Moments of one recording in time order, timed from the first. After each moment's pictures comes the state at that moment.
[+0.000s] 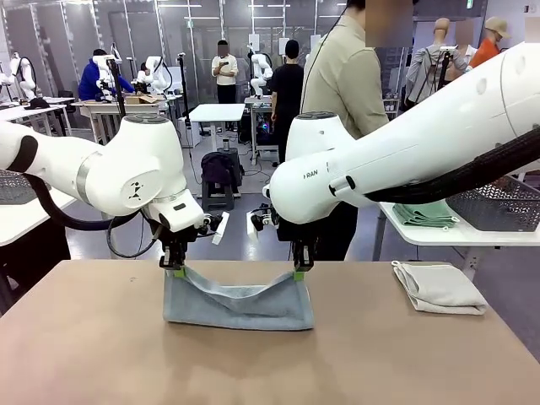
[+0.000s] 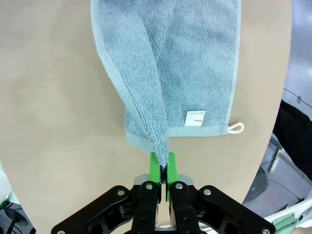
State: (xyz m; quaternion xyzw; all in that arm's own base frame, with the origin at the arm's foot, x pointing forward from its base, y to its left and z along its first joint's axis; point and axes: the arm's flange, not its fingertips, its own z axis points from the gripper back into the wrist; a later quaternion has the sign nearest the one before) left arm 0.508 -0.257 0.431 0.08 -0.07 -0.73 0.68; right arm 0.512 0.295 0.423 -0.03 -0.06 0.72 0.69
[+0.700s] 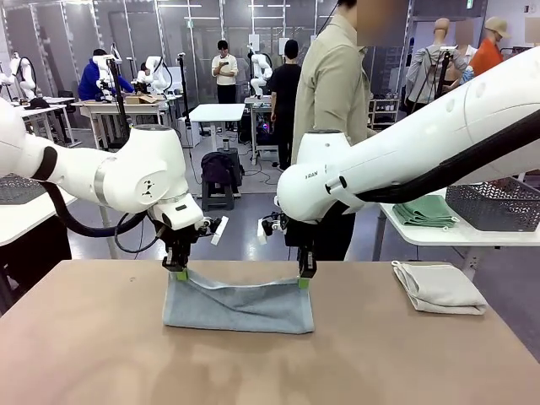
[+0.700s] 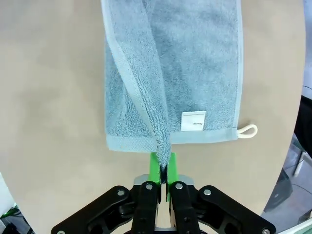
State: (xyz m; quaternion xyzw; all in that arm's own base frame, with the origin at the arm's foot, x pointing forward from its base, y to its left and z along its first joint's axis) left arm 0.564 -0.248 0.398 0.03 -0.04 -0.75 0.66; right arm 0.564 0.275 0.380 0.02 -0.04 0.69 0.72
